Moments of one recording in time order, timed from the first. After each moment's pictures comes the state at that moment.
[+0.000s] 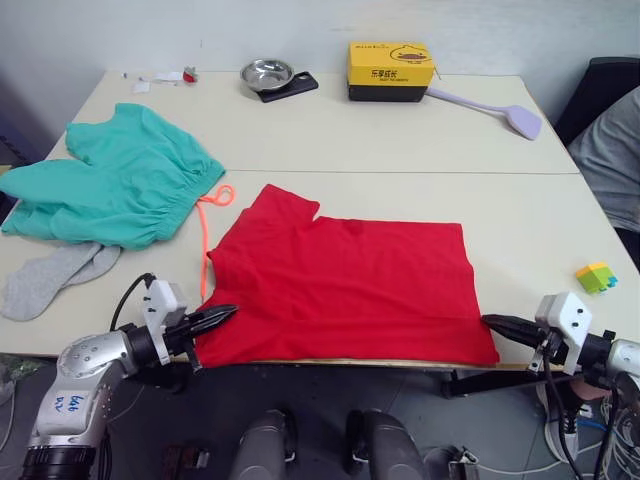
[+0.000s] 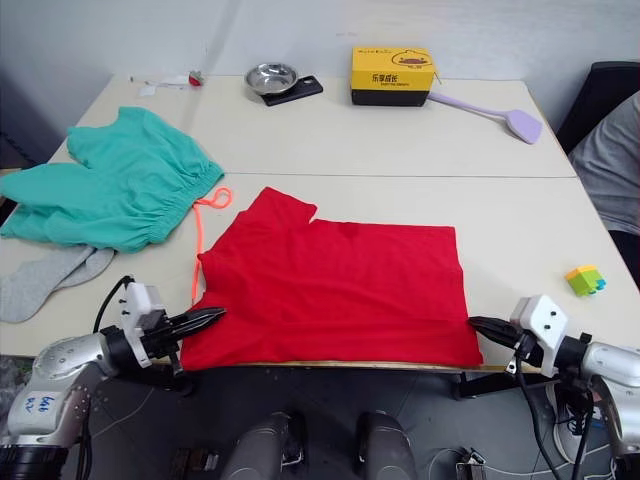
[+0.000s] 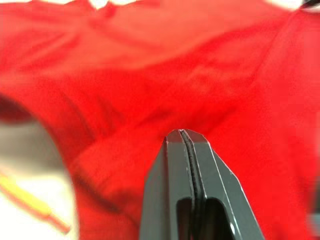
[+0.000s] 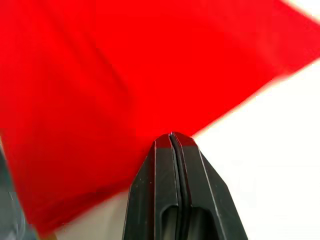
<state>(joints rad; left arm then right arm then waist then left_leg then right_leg) 0.05 0.66 0.20 -0.13 -0.51 0.24 -0.99 0.10 -0.80 -0.28 0.01 0.46 -0.01 1.13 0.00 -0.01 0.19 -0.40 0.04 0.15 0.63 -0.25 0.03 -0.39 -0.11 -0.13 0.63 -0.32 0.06</state>
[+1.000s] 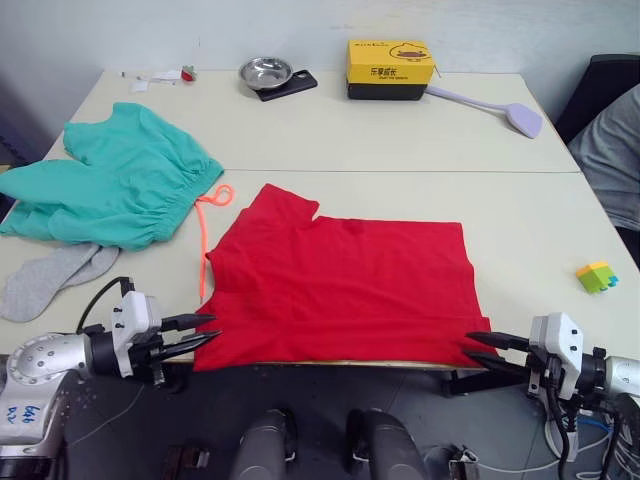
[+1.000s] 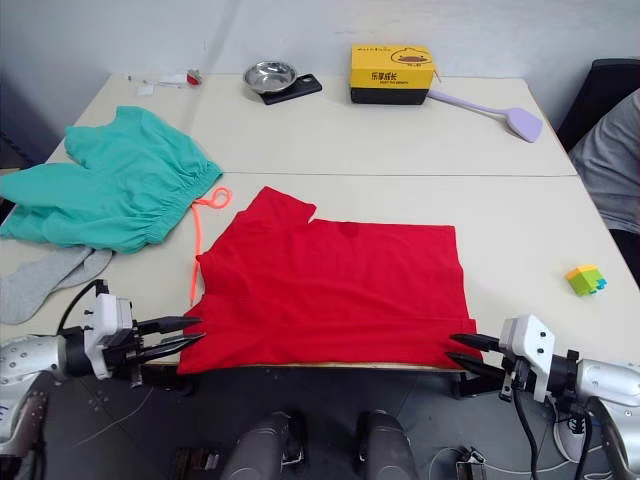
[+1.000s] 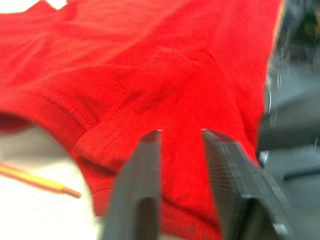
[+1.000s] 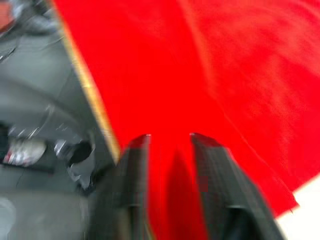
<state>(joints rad) 0.14 0.83 0.25 -0.12 -0.41 -0.02 -1.17 0.26 -0.86 -0.27 -0.15 0.43 -0.03 1.21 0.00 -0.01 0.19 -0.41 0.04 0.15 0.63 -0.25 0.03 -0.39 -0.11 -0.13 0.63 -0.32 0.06</state>
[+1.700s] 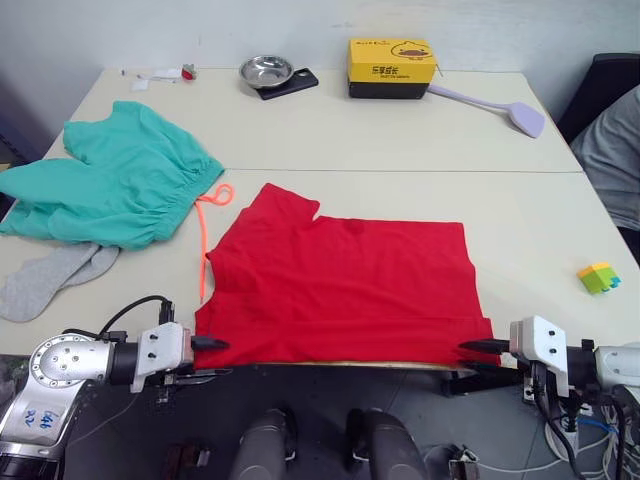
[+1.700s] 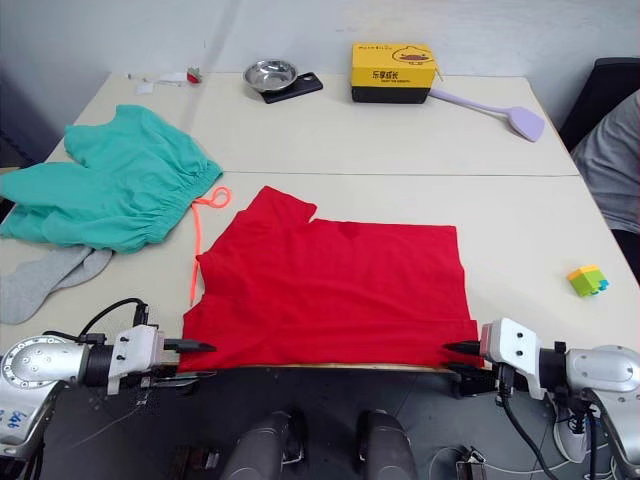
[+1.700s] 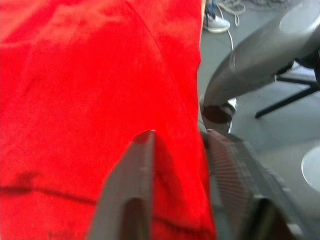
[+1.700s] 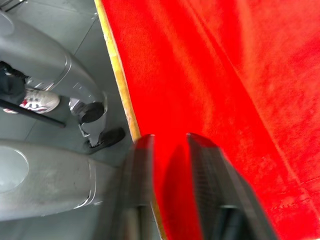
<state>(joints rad) 0.14 0.87 0.14 -0.14 -0.27 -0.08 -1.20 0.22 -0.93 -0.21 -0.14 0.32 0.00 1.25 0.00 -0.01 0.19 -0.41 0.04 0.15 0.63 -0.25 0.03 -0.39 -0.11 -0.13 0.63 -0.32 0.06</state>
